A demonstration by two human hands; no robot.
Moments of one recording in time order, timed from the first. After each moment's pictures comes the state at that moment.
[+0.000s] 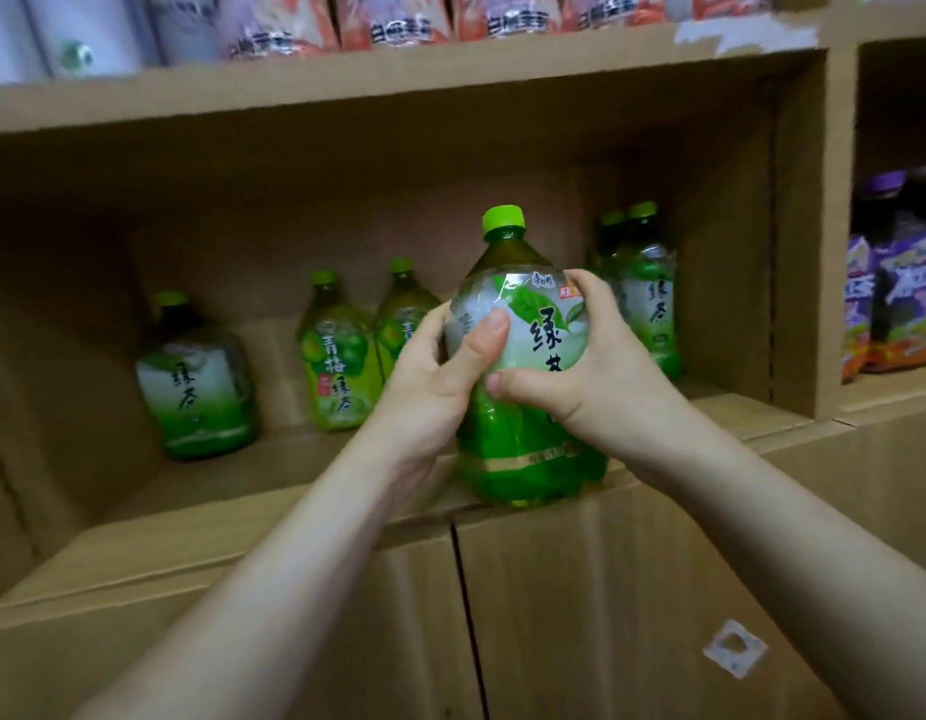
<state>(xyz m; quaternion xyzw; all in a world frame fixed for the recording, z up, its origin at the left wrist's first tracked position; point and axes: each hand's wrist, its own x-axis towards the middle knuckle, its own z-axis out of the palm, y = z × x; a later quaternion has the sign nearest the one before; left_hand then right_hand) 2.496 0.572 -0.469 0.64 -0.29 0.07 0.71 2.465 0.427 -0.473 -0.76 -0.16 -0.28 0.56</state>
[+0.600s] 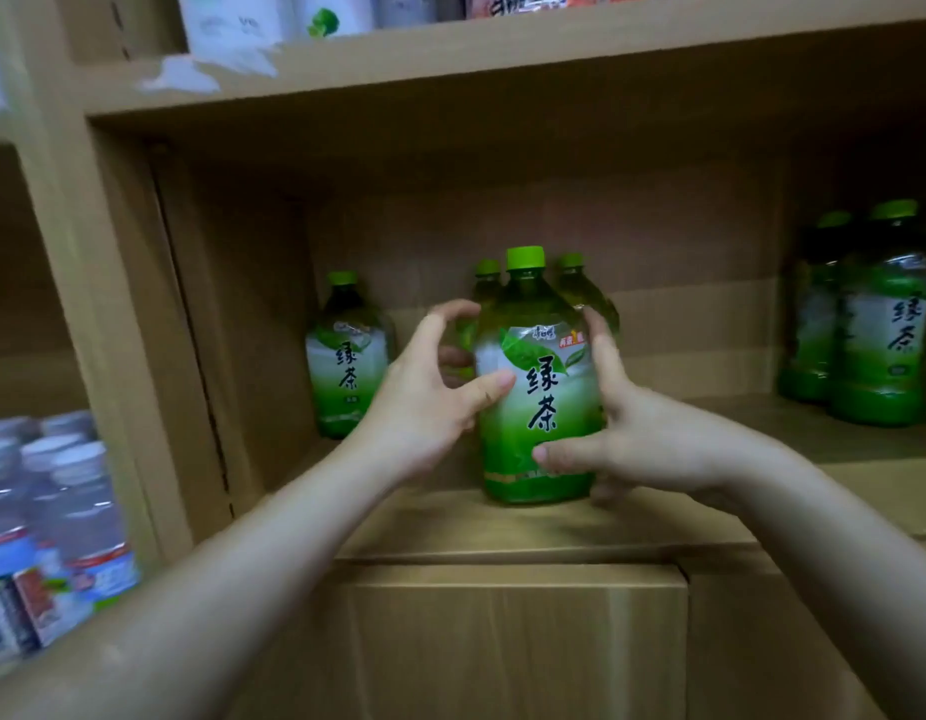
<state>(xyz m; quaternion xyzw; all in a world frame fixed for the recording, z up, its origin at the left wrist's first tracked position) 2.525 0.729 -0.462 0.80 -0.19 0.25 0.51 2.514 0.535 -0.466 -0.87 -0.20 -0.01 0.45</state>
